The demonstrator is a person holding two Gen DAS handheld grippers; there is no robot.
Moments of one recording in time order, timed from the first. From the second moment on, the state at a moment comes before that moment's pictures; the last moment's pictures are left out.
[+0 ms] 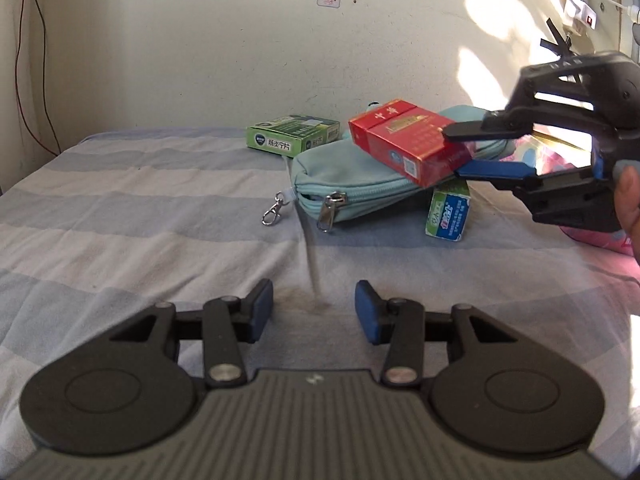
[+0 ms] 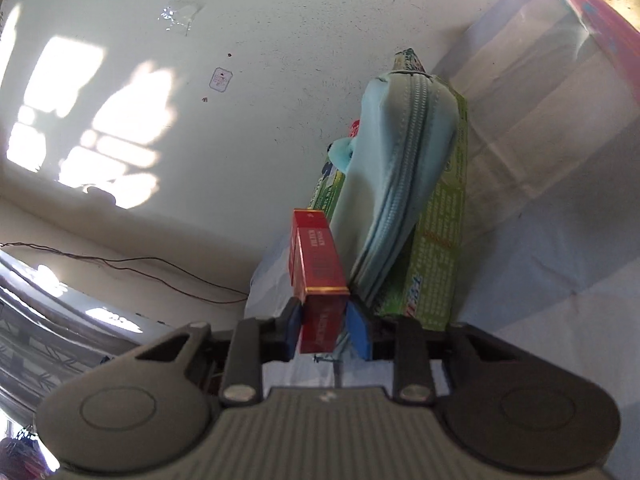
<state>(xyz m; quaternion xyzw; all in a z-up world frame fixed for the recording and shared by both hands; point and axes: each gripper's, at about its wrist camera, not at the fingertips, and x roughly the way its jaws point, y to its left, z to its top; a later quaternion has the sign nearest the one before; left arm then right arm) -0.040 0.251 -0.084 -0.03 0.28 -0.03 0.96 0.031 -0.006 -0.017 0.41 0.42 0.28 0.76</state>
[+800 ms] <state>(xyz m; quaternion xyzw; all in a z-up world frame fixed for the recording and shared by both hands) -0.047 0.105 -0.054 0.00 0.31 -0.34 0.89 -0.186 -0.120 -0.006 0.01 0.33 0.20 0.92</state>
